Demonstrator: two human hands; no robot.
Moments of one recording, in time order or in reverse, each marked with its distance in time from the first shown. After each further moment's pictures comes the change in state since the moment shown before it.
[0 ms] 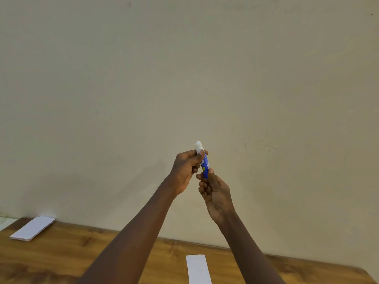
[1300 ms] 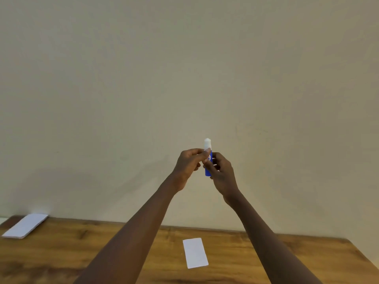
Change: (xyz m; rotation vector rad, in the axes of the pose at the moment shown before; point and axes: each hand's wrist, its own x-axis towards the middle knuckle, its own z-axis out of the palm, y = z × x) left_hand -0.008 -0.018 0.022 0.228 -0.069 -0.056; right_hand 0.008 -0.021 -0.027 -0.880 -0.050 -0.410
